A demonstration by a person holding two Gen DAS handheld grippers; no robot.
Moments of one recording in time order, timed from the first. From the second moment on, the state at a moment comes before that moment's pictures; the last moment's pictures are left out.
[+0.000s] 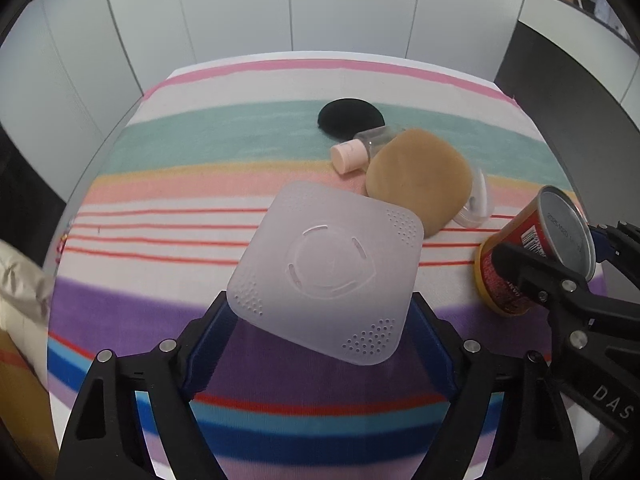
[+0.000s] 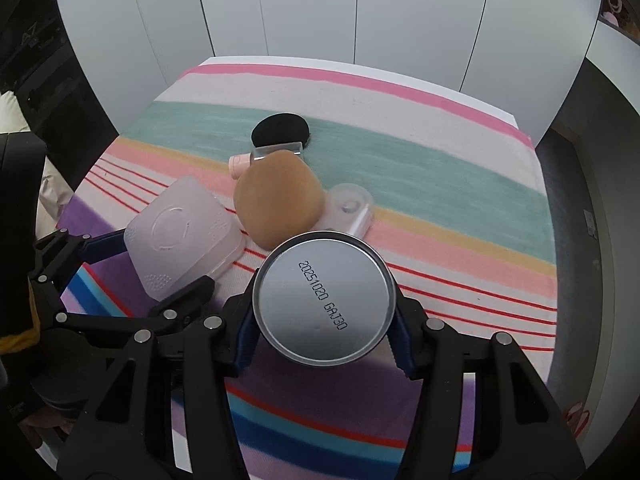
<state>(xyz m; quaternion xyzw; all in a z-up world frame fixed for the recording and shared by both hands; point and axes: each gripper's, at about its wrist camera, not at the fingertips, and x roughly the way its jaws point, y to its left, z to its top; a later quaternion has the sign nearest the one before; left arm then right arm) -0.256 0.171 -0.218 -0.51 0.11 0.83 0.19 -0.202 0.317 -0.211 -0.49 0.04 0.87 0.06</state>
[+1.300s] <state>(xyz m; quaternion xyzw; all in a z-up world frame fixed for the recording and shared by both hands) -0.134 0.055 -0.034 -0.45 0.01 0.88 0.13 -0.106 0.236 -0.046 -0.46 0.02 0.89 0.02</state>
